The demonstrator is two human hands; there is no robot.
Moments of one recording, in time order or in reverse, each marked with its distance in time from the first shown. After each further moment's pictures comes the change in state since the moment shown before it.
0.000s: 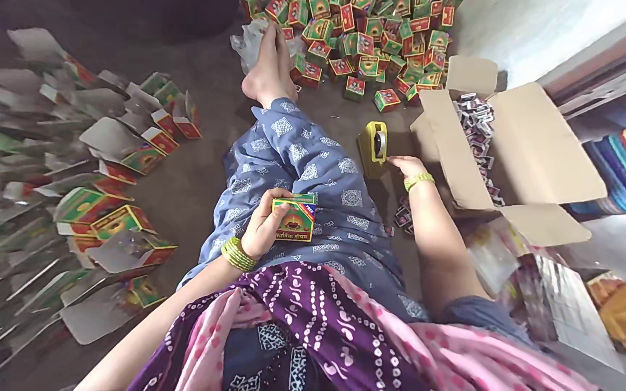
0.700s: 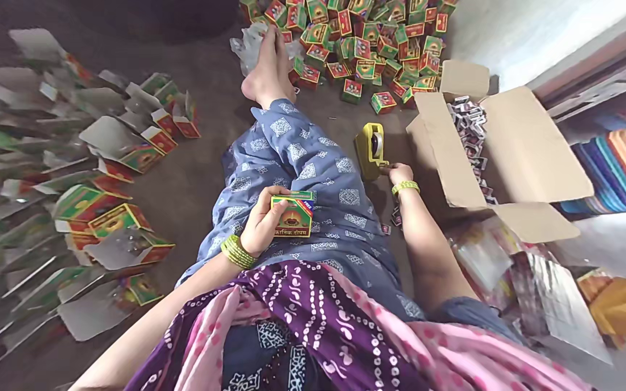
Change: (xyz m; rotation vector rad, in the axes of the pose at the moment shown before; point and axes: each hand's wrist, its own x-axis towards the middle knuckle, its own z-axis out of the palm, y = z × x) left_hand -0.003 -0.002 0.002 -0.033 0.030 0.002; right_hand -0.021 0.008 0.014 -0.351 0.092 -0.029
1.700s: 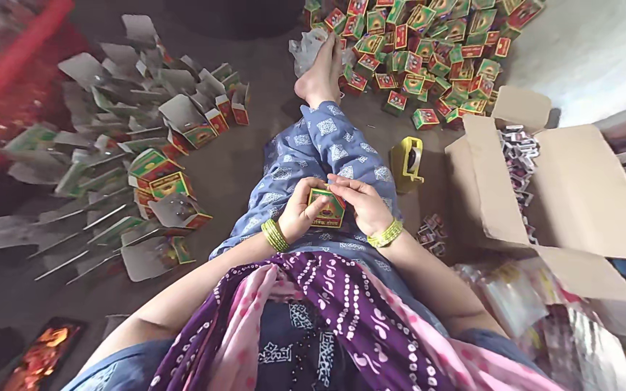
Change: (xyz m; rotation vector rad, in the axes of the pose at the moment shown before) left_hand 0.002 -0.008 -0.005 0.146 0.084 0.113; right_hand -0.219 -0.131 0.047 0.801 -0.786 -0.369
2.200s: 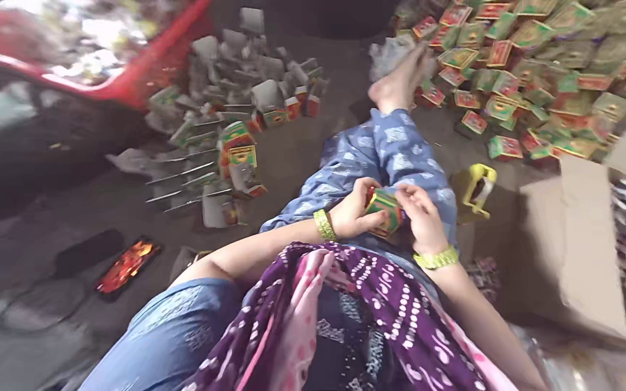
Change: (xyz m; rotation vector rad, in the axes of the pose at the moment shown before) left_hand -0.007 0.020 -0.008 0.147 -0.078 -0.043; right_hand 0.008 0.019 -0.003 -0.209 0.038 -0.159
